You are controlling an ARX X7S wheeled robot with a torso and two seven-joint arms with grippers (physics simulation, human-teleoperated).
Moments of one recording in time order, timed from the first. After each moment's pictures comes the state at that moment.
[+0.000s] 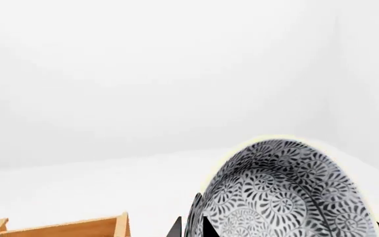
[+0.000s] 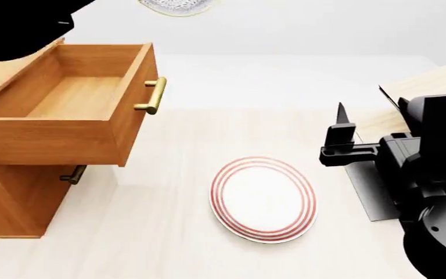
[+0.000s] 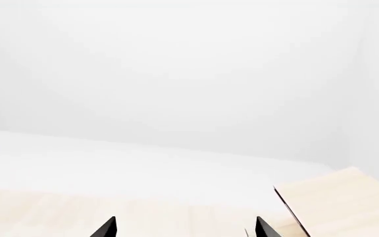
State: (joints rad) left arm -1.69 -0.43 0.49 -0.04 -1.59 -1.12 -0.95; right arm 0.64 0.80 -0.19 -0.66 1.12 0.82 0.76
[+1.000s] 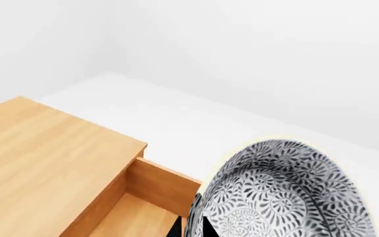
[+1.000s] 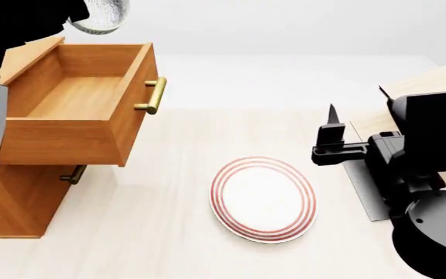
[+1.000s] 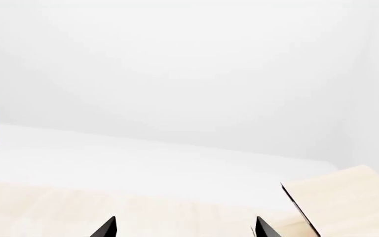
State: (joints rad) left arm -1.84 -0.24 0.67 -1.24 -0.94 -0.65 -0.45; right arm 0.67 0.77 -0.25 -0.62 1.09 0.83 0.75
